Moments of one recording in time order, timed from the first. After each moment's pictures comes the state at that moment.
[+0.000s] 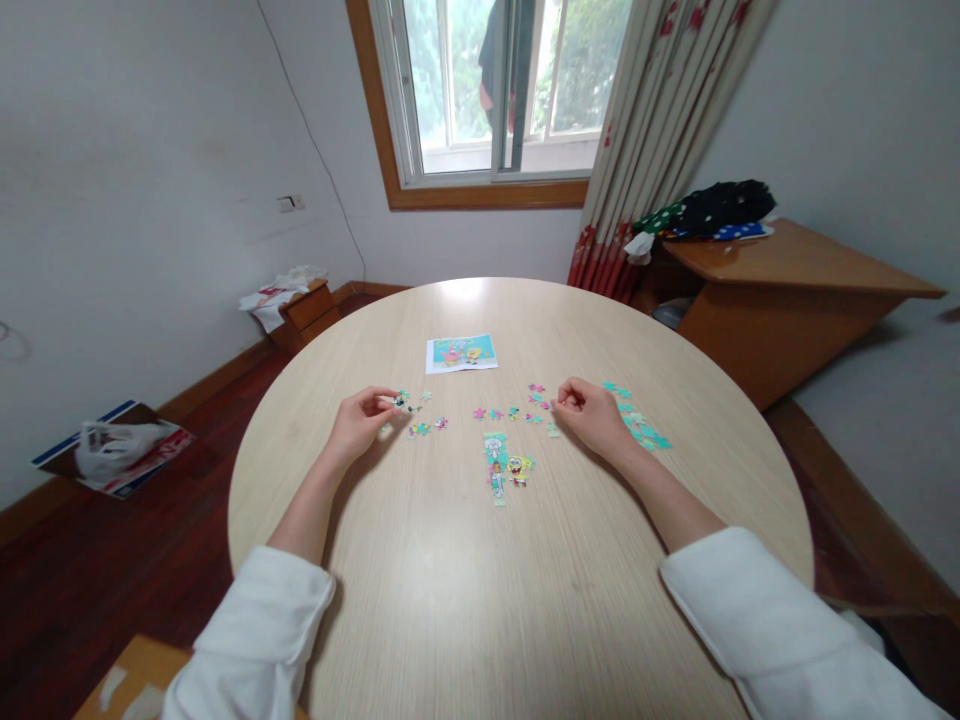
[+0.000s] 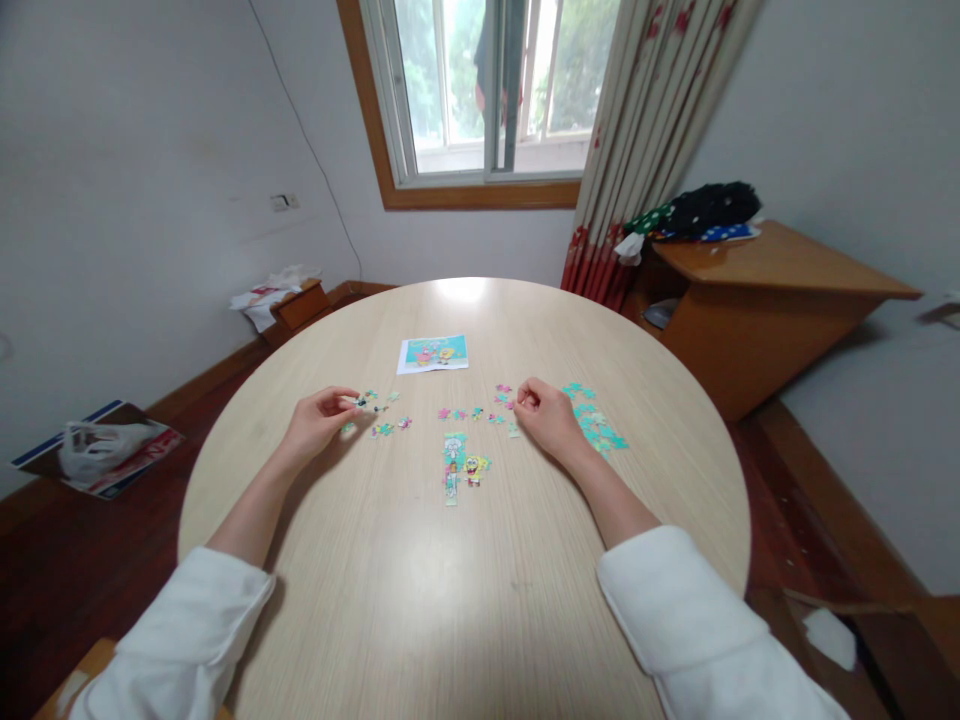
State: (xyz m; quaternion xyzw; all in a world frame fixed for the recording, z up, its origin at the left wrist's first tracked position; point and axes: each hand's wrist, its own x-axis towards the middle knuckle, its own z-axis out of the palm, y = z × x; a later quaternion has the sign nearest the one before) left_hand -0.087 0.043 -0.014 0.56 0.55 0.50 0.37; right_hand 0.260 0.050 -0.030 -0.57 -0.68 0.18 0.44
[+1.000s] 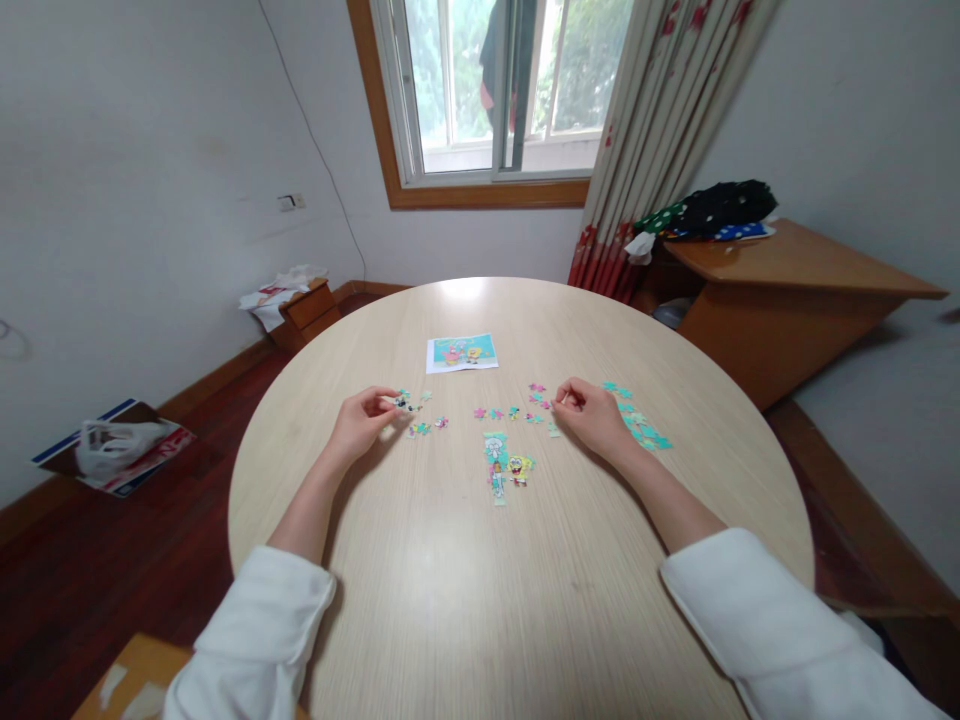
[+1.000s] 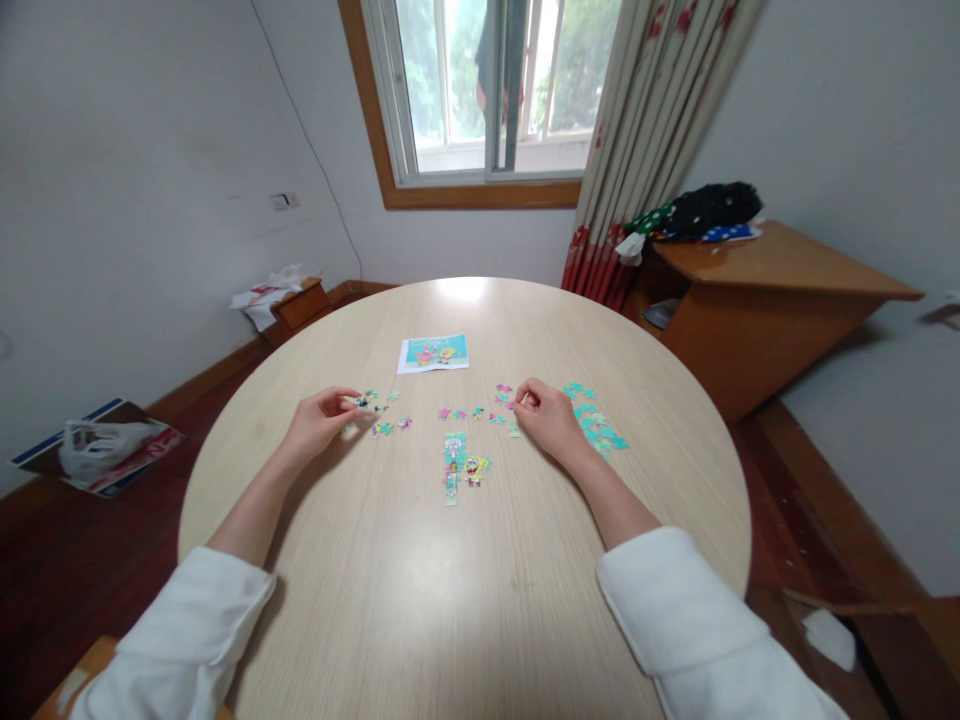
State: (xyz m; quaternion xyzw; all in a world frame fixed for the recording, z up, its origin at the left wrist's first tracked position) left_hand -0.087 0.044 -0.016 0.57 0.54 0.50 0.37; right_hand 0.258 0.048 -0.027 -0.56 -0.67 0.19 0.44
